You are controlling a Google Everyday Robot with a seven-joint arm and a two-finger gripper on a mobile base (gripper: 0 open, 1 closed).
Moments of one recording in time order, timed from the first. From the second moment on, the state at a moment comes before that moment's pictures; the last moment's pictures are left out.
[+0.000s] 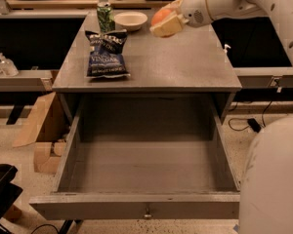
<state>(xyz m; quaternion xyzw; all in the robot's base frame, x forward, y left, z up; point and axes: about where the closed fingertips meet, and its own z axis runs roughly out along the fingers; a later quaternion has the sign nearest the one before) 0.741 -0.059 0.973 -0.54 0.66 0.21 0.48</state>
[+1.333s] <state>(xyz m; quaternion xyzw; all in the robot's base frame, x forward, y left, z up) 0.876 -0.085 0.895 -0.37 0.72 0.13 0.58</state>
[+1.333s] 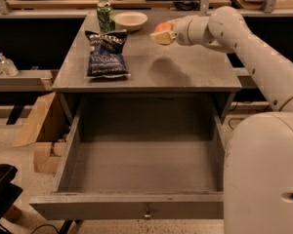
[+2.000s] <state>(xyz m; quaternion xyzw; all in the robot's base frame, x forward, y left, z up) 0.877 -0.082 0.852 -0.35 0.73 0.14 0.58</state>
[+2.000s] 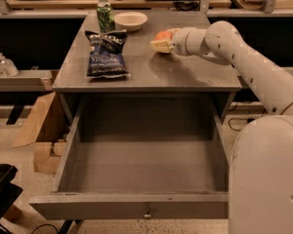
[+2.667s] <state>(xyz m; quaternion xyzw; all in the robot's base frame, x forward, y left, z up) 0.877 -0.080 0.853 -0.35 0.73 0.14 0.58</state>
